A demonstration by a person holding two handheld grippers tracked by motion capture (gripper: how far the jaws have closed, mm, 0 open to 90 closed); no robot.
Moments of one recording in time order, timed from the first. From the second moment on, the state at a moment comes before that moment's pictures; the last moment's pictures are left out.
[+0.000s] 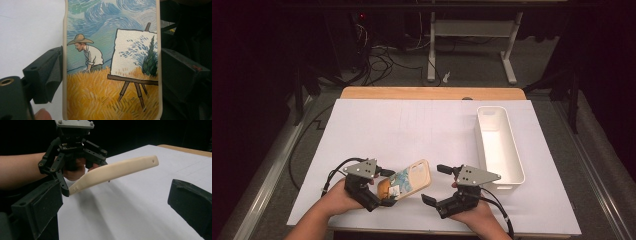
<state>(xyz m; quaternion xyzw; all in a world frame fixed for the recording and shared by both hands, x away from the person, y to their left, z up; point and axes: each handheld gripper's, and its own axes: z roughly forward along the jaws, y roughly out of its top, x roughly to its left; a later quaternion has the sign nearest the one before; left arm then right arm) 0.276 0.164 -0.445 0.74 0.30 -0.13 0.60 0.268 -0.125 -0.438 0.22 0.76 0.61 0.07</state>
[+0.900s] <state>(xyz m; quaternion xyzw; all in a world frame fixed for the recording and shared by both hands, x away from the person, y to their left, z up) 0.267 0.165 -0.443 0.74 0.26 -0.18 0.59 0.269 -0.125 -0.435 0.16 0.75 0.64 0.01</state>
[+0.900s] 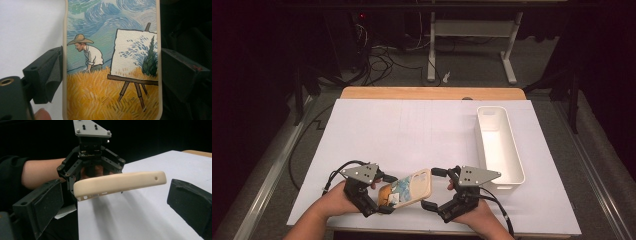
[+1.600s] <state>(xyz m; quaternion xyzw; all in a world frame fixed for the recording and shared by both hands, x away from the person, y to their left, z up) 0.264 0.164 -0.443 0.74 0.25 -0.20 0.59 0.270 -0.121 -0.437 0.15 0.74 0.65 -0.02</state>
